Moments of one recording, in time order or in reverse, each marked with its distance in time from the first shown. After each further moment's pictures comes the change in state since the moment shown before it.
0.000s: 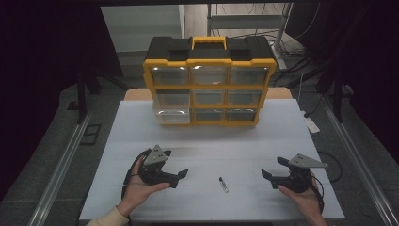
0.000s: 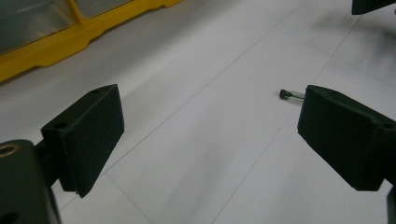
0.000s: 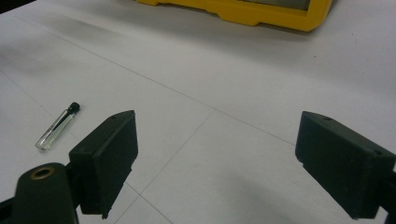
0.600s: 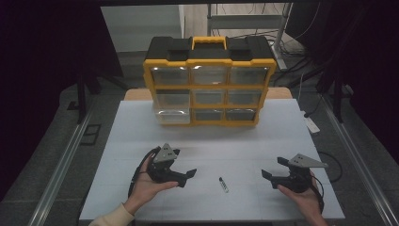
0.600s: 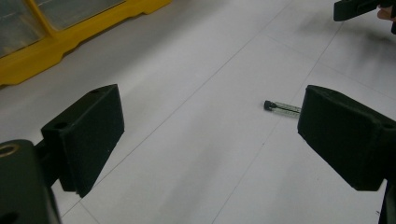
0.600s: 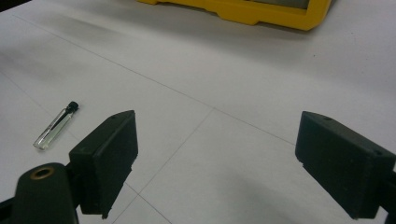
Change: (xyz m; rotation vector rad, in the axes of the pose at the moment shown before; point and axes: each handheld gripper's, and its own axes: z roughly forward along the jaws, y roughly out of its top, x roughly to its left) left arm -0.009 0.014 0.014 0.016 -0.034 0.023; right arm -0.001 0.000 0.001 0.001 0.001 0.001
